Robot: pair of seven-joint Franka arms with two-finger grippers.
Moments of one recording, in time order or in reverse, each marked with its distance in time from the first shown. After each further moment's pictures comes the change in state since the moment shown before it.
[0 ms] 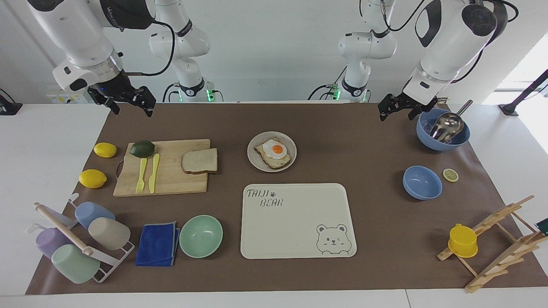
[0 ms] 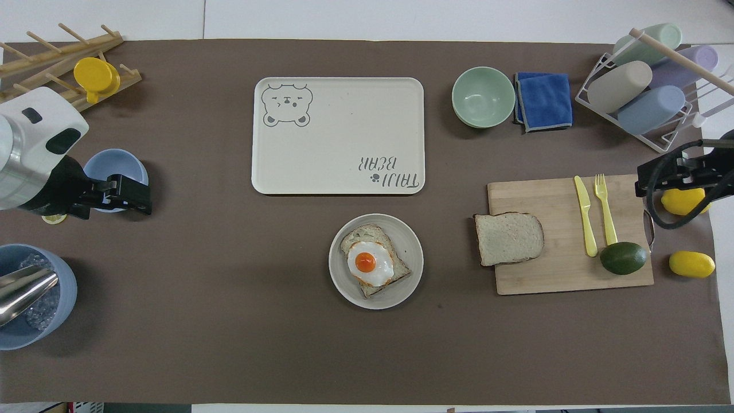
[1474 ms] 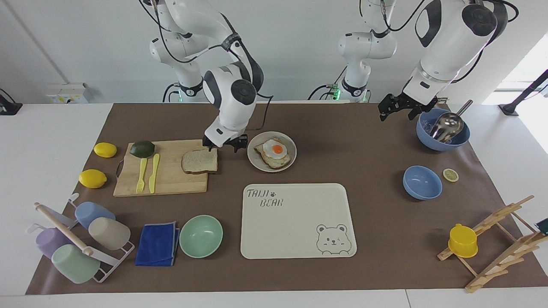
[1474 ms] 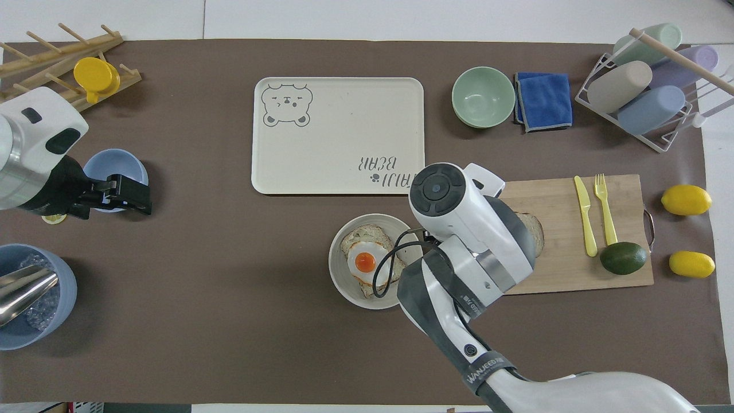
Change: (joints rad) left arm 0.000 0.000 0.000 0.000 0.000 0.000 0.000; right arm 0.474 0.221 0.035 -0.432 -0.240 0.472 0.414
